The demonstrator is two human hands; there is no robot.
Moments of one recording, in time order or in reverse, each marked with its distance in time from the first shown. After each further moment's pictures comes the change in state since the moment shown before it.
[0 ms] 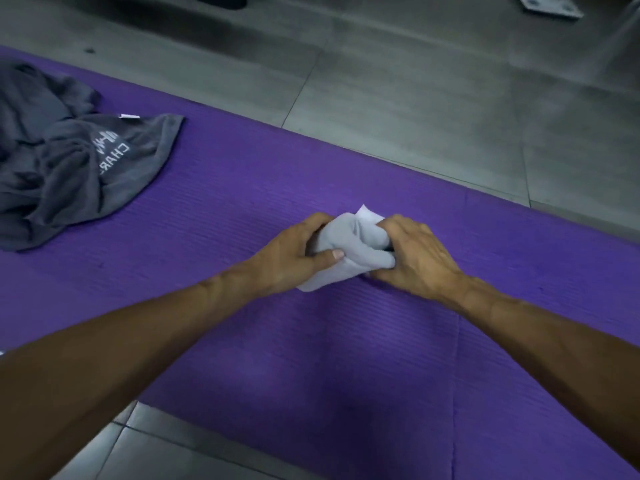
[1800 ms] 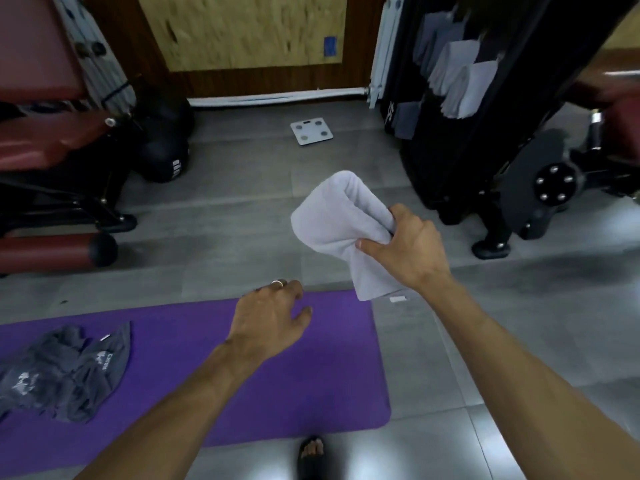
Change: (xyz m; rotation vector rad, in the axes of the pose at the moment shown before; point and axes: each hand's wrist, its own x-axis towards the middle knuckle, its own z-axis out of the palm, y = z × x) left_hand 0.035 0.877 0.055 0.894 -0.124 0.016; right_hand -0.298 0.012 -0.882 0.300 0.372 0.842
